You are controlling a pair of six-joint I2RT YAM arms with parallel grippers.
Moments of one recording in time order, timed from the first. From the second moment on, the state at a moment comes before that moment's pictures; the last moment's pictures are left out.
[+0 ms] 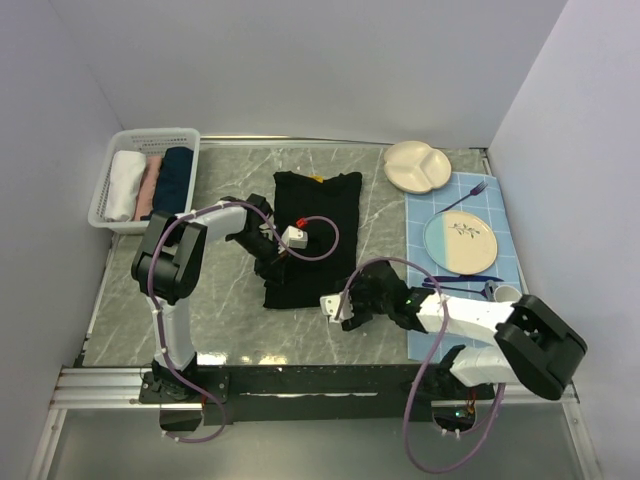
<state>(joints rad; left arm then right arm) -0.38 1.98 1.27 -0.89 0.78 0.99 0.80 1.26 0.43 0.09 -0.27 -1.04</state>
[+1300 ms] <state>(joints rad) -0.56 0.92 0.37 -0.06 0.44 0.68 0.67 1.52 0.80 -0.34 -0.43 -0.87</state>
